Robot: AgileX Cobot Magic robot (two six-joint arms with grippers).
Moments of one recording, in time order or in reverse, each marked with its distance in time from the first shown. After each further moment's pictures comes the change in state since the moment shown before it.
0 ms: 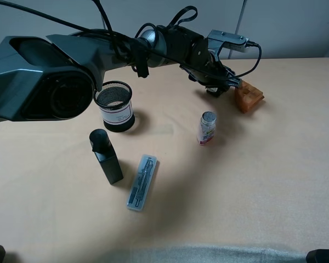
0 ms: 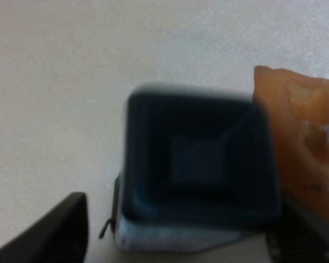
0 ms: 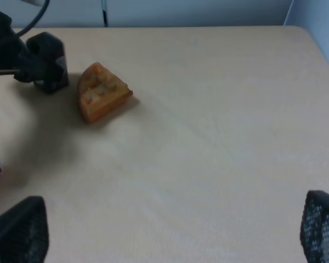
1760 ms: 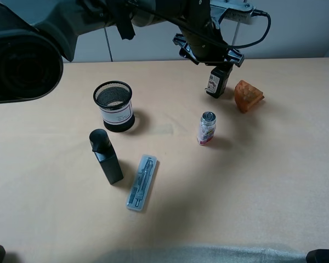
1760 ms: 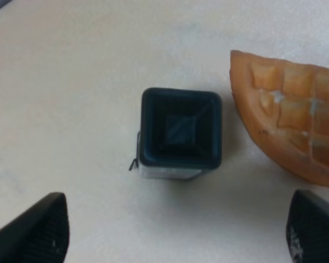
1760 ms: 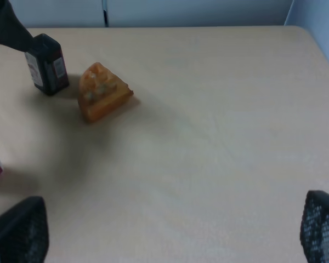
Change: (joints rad) left arm 0.001 -0.184 -0.002 0.011 0.301 0.041; right arm 0.000 0.000 0.000 0.002 0.000 0.000
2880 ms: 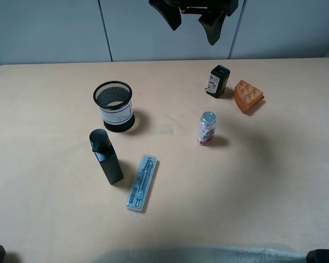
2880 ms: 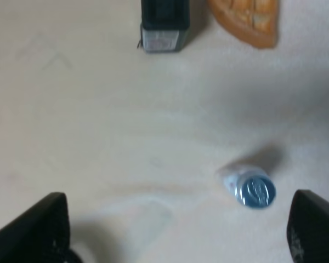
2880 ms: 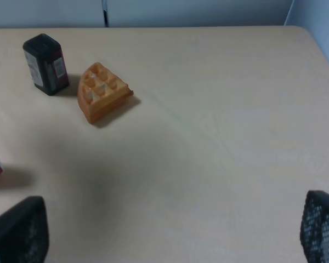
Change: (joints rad) left arm 0.000 -0.303 -0.013 -0.027 0.508 0.082; right arm 0.000 0.000 0.000 0.000 0.000 0.000
